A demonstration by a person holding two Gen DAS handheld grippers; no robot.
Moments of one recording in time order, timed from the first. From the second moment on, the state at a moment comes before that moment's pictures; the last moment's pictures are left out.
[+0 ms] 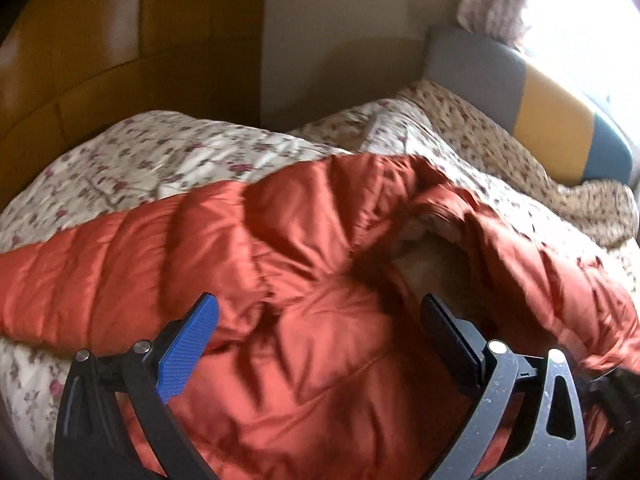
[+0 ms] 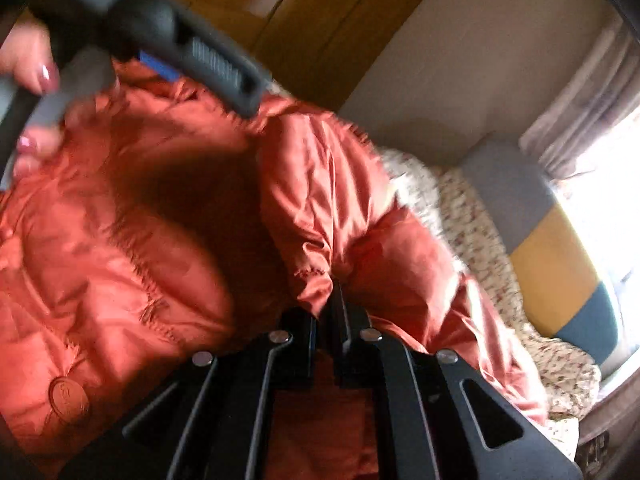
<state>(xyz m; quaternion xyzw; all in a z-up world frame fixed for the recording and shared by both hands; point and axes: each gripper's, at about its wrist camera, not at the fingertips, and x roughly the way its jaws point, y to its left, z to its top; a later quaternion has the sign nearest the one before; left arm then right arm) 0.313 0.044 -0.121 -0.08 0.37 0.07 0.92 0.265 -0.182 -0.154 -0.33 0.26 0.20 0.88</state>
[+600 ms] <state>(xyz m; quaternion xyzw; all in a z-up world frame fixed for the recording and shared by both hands) 0.298 -0.026 -0.081 -0.08 0.32 -0.03 0.94 0.255 -0.314 -0.052 -0.04 0.22 0.04 0.97</state>
